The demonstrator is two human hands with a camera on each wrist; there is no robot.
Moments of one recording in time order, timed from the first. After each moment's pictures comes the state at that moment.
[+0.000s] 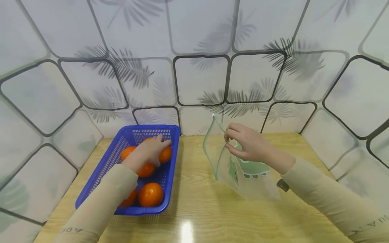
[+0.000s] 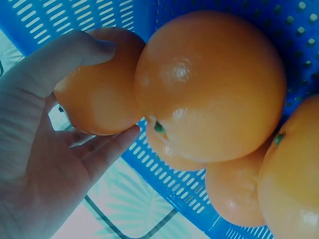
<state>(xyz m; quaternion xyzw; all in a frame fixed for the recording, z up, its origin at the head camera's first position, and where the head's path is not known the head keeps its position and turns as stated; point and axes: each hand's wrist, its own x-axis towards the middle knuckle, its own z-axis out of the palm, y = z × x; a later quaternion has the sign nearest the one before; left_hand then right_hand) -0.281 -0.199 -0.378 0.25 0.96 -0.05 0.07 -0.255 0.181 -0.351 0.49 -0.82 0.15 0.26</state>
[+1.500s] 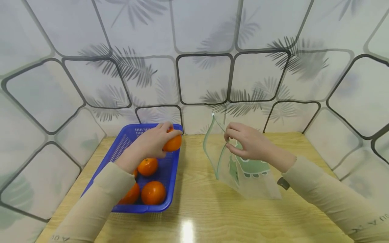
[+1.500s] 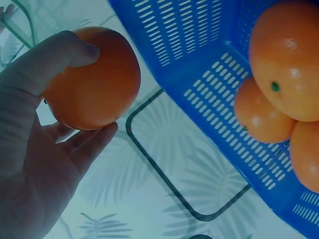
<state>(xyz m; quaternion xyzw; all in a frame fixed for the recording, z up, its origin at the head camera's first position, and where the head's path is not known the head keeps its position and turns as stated) -0.256 -0.191 -0.331 0.35 0.93 0.00 -0.06 -0.257 0.176 -0.351 0.51 -0.81 0.14 0.25</state>
